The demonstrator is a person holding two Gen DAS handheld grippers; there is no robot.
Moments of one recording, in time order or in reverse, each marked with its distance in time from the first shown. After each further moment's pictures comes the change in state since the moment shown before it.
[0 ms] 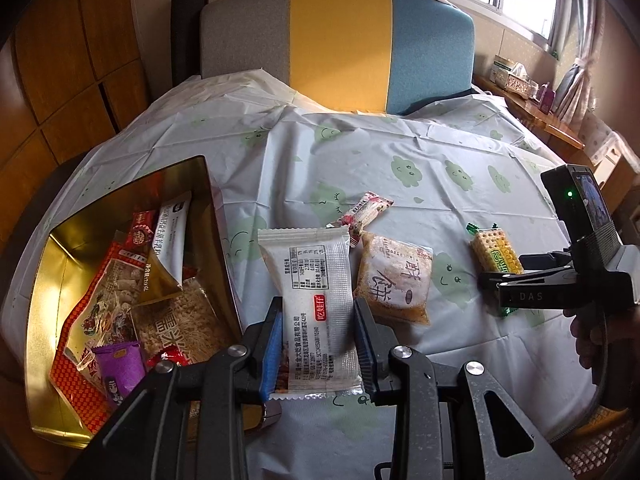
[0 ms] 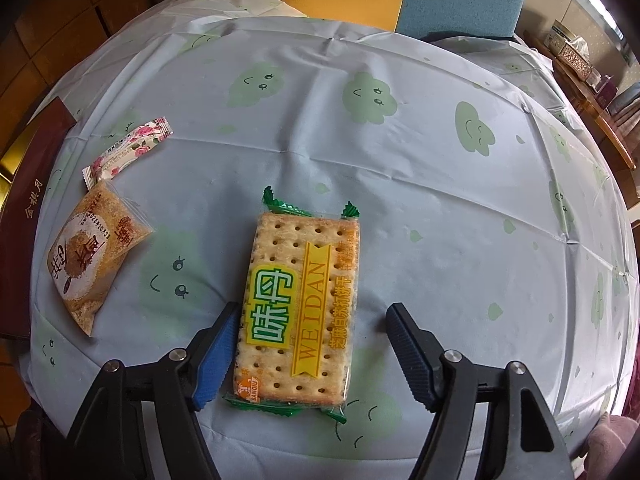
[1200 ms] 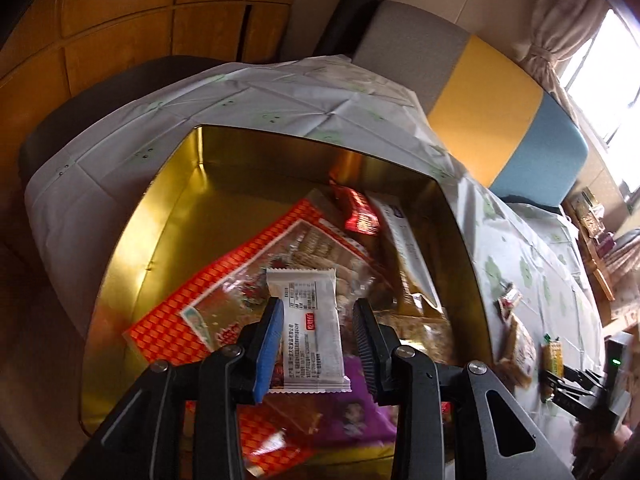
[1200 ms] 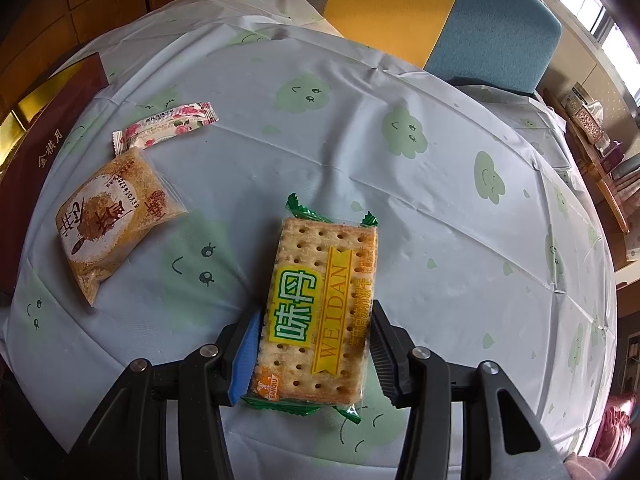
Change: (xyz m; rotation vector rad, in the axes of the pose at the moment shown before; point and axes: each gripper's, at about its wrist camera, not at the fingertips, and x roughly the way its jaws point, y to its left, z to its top) left arm -0.009 0.208 -0.033 -0.513 -0.021 0.075; right arm -0.015 0.031 -0.017 -0.187 -0.079 -0.066
